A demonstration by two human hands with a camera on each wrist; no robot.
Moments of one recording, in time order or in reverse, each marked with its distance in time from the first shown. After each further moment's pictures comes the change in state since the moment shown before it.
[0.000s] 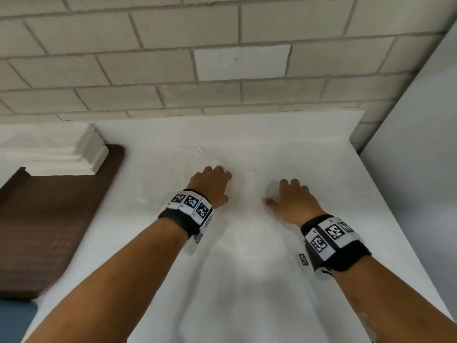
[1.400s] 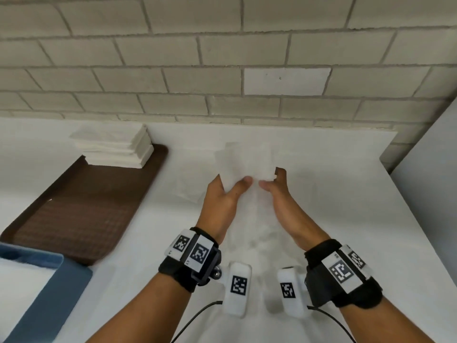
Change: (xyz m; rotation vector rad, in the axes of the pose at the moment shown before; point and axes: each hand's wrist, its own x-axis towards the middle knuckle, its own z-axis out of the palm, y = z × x) left_hand -0.119 0.002 -0.003 -1.766 0.516 -0.069; right_hand -0.085 -0.097 -0.014 1.158 -0.065 -0.379
